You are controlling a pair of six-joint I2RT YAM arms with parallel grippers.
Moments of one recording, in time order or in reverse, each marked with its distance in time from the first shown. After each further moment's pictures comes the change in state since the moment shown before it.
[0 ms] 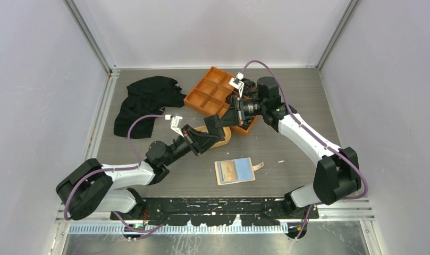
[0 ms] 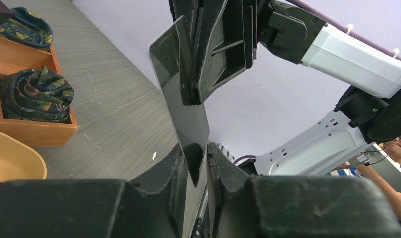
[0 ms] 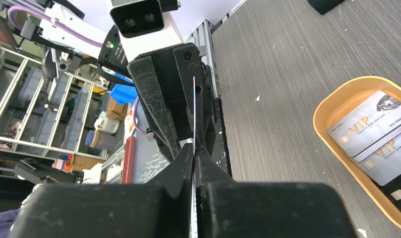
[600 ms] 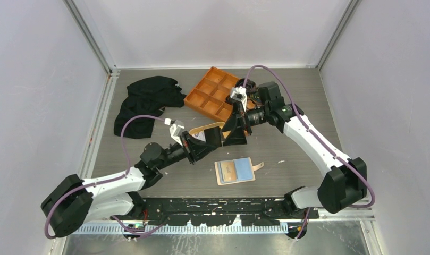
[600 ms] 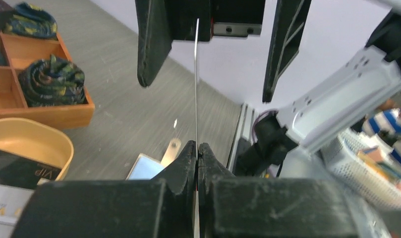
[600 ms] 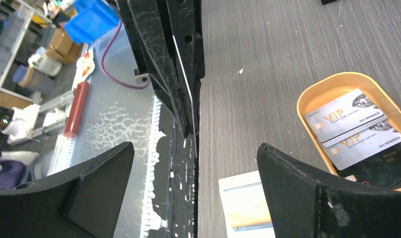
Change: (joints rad) left arm 0.000 -0.195 -0.036 -0.240 0.097 0.219; right arm 0.010 -0.072 0.056 -0.470 -0.015 -0.621
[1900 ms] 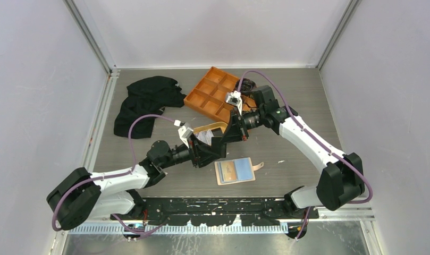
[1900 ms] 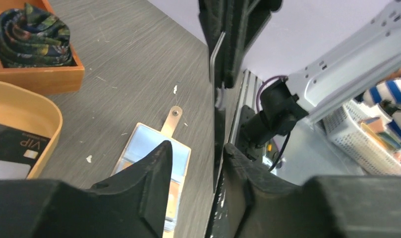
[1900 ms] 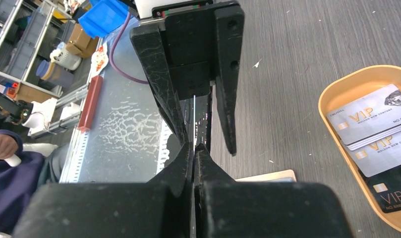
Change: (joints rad) left arm 0.000 0.077 0.016 -0.085 0.118 0.063; right arm 0.042 0.021 -0.047 0.027 -0.029 -0.013
